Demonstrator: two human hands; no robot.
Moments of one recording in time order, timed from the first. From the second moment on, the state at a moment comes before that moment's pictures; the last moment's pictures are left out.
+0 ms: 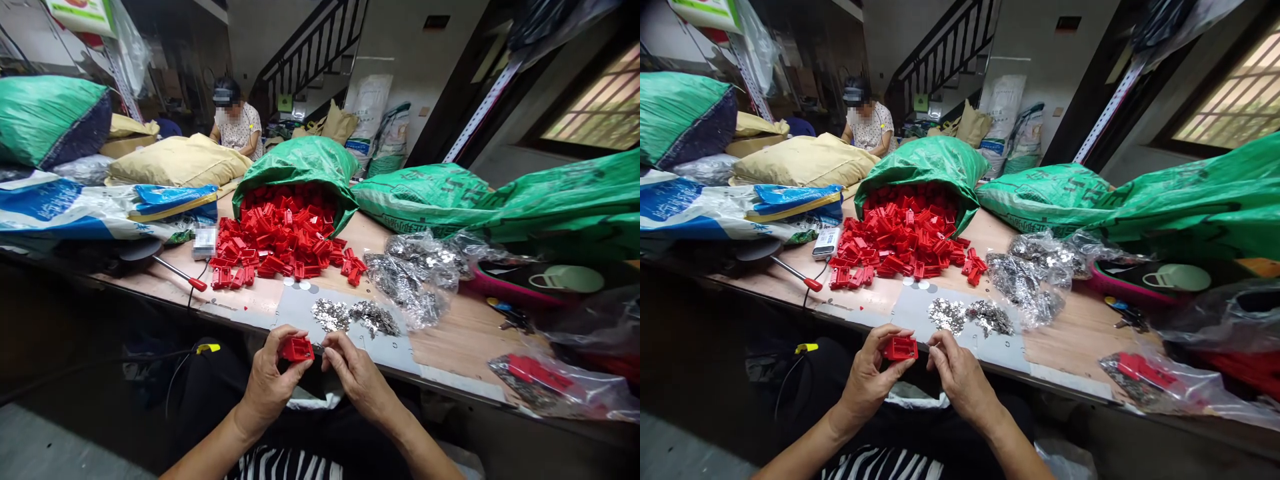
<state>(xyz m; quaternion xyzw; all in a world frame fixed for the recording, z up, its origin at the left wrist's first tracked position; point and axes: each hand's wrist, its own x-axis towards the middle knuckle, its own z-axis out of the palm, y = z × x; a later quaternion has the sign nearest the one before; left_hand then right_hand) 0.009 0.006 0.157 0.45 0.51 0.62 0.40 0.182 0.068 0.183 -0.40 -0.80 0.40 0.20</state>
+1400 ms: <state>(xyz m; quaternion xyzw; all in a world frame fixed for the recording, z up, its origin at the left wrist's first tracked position) 0.000 0.020 0.084 0.66 0.62 0.37 0.22 0.113 0.194 0.176 -0.43 -0.87 0.12 0.20</state>
